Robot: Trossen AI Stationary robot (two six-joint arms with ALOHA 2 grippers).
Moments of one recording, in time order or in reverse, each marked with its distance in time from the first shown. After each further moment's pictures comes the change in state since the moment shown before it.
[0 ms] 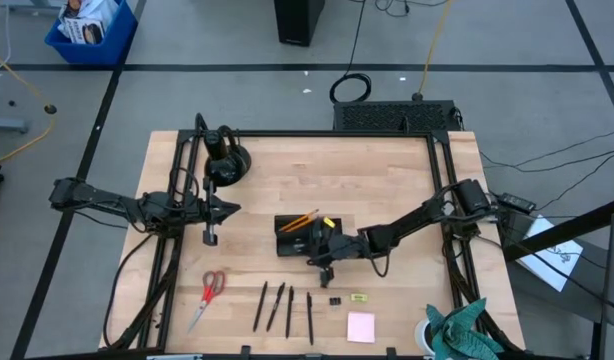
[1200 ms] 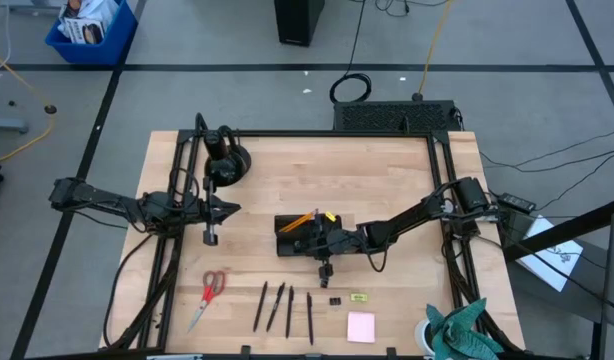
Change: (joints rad) left arm 0.000 0.000 0.000 -0.003 -0.001 0.017; right arm -0.037 -0.008 -0.001 -0.036 -0.058 0.104
